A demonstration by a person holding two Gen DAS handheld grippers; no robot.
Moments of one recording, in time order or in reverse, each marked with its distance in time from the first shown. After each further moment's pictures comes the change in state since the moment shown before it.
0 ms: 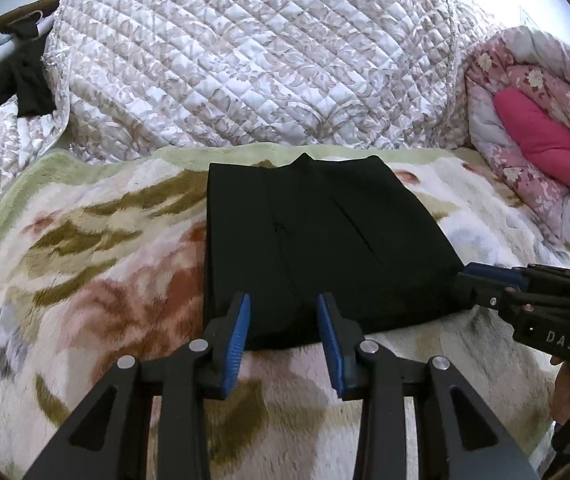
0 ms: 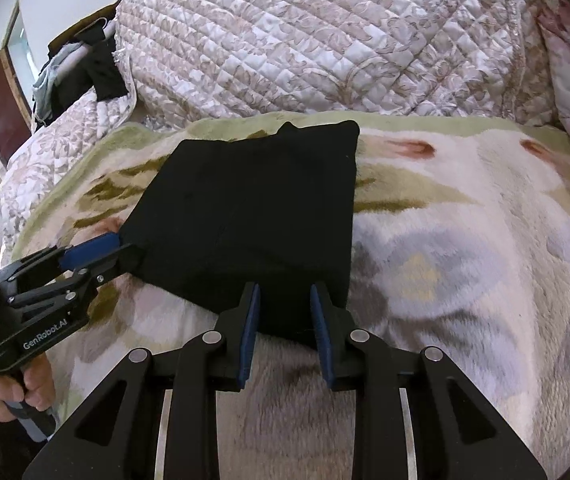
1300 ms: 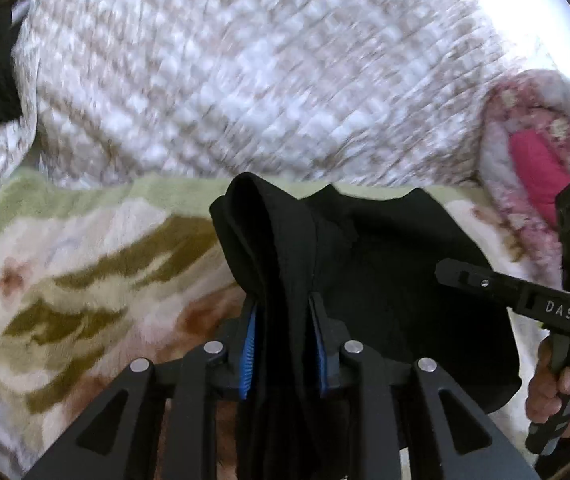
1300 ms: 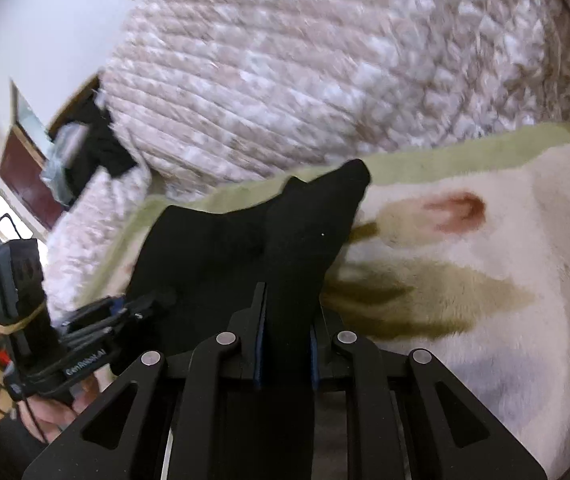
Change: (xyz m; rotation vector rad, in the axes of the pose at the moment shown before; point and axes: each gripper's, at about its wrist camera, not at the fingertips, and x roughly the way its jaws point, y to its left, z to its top) left arm 0.059 0.037 0.072 -0.050 0.069 -0.078; right arm 0.064 -0.046 0.082 0.191 0.010 0.213
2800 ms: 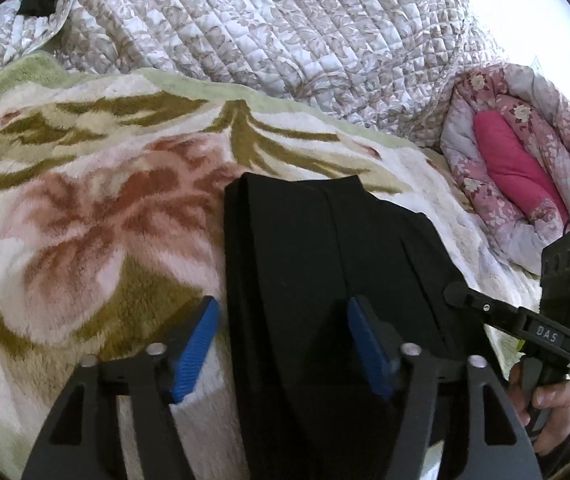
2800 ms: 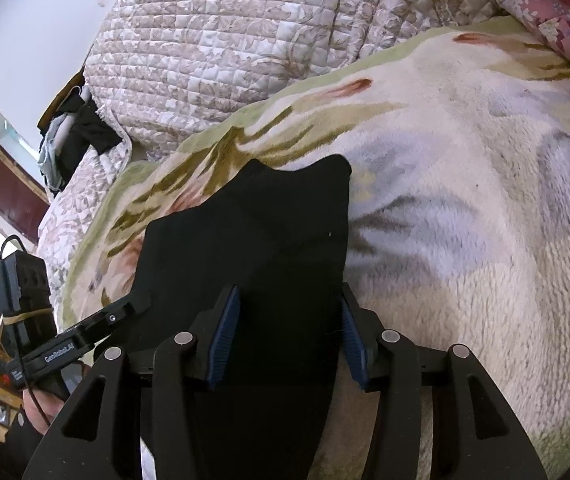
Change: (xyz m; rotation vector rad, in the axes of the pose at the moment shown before) left arm -0.052 -0.031 -0.110 -0.159 0.070 -0.171; right arm -0.098 -0.012 -0.123 0.113 0.010 -0.036
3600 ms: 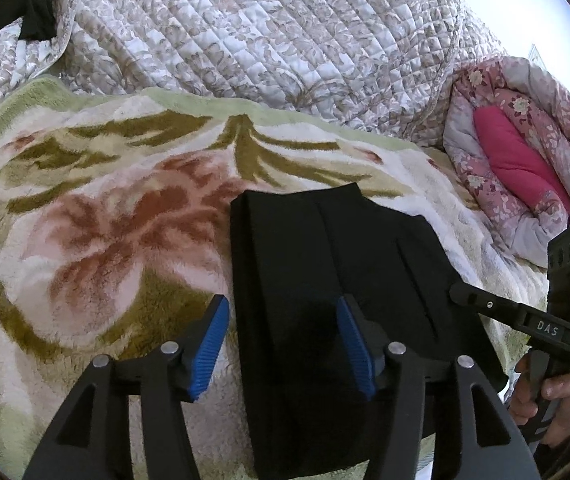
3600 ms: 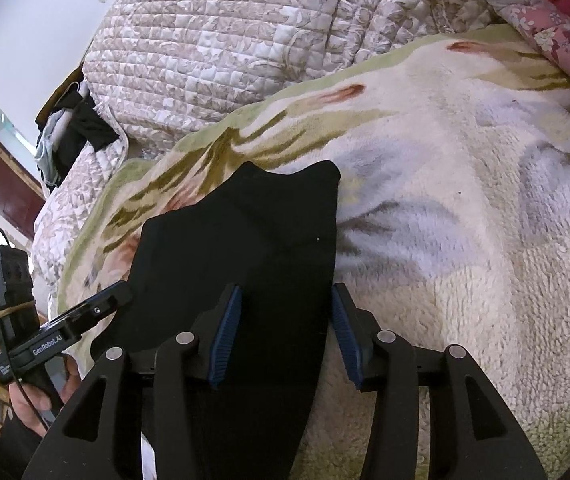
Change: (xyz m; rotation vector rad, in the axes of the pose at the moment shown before) left arm -0.014 -0.010 0.004 0.047 -0.015 0.077; right arm -0.006 -0.003 0.001 -0.019 -0.003 -0.036
